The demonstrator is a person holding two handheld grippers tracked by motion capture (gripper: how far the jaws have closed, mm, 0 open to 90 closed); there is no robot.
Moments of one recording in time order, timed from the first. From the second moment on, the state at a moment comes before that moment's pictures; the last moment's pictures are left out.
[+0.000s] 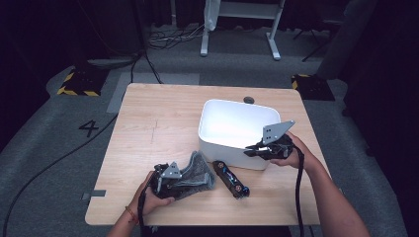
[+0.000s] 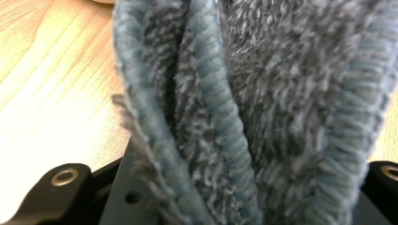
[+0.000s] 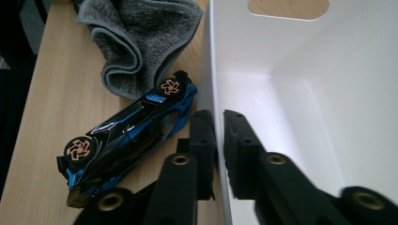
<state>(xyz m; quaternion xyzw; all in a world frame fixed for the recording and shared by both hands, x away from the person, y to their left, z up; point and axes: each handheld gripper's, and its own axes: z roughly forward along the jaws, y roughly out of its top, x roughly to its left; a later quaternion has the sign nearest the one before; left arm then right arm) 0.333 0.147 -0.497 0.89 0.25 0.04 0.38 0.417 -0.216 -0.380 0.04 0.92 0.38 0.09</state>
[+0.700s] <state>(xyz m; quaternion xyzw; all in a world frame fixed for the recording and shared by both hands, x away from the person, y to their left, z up) 0.334 0.151 -0.497 0.89 0.25 0.04 0.38 0.337 -0.258 -0.367 0.18 0.84 0.48 0.19</state>
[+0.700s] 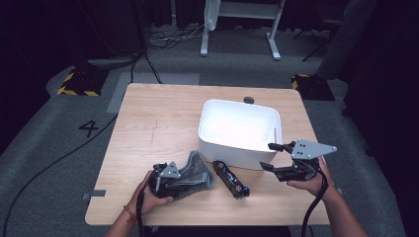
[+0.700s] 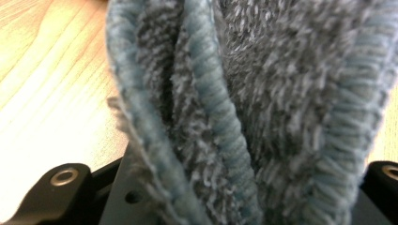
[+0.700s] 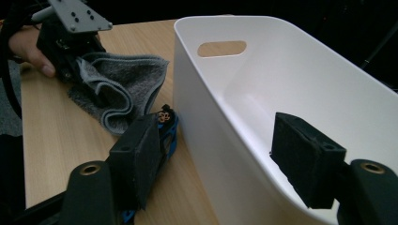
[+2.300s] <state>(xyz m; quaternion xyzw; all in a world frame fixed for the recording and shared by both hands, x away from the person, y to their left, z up) 0.333 0.150 -0.498 0.89 0.25 0.04 0.38 0.317 -0.199 -0.472 0.19 0.90 0.38 0.13</state>
